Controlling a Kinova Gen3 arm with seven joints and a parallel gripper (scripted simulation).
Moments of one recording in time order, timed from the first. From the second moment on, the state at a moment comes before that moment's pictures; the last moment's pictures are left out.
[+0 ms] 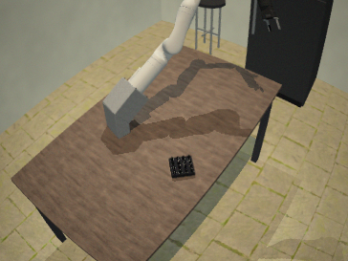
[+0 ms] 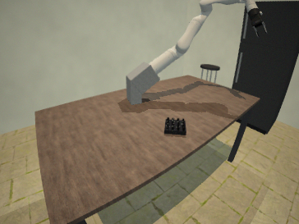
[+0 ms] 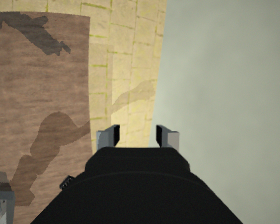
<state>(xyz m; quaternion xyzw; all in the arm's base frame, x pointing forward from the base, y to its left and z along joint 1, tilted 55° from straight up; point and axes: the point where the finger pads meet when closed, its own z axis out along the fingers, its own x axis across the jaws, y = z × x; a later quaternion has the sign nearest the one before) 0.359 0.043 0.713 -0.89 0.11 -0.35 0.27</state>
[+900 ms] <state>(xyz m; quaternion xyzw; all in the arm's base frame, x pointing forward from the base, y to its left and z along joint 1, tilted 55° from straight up) 0.378 -0.024 0.698 -0.87 0.20 -0.34 0.31</state>
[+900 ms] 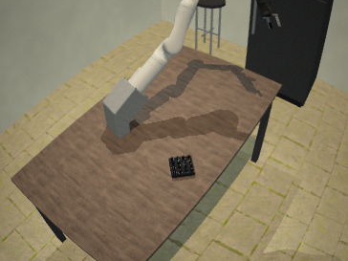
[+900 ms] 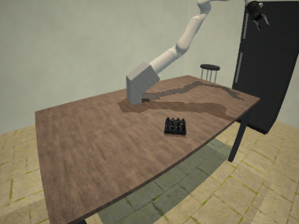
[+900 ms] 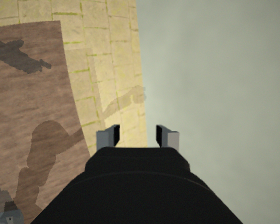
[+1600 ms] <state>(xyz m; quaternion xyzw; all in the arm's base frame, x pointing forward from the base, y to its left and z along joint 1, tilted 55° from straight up) 0.390 -0.061 0.684 -0.85 0.26 -0.32 0.33</state>
